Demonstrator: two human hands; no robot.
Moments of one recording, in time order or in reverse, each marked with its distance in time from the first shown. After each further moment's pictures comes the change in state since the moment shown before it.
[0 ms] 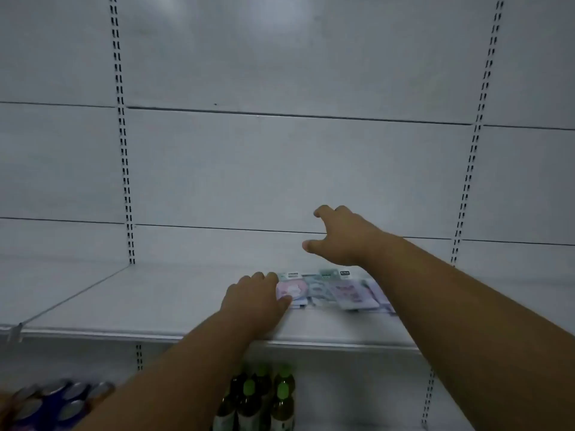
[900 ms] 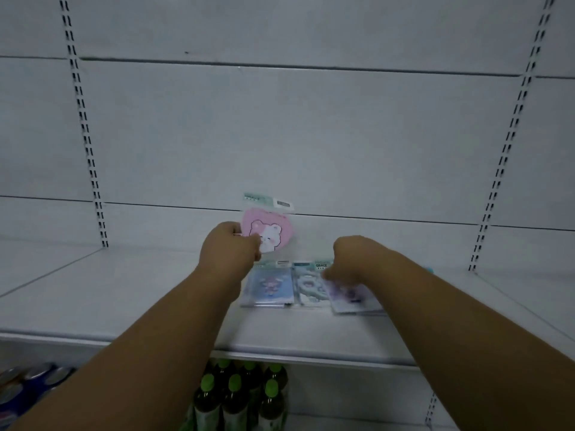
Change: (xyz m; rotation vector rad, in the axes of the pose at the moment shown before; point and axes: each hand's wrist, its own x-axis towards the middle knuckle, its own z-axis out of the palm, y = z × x) left_hand 0.049 0.023 -0.033 -1.089 0.261 -0.473; right_hand 0.054 0.074 0.071 -0.222 -0.285 0.090
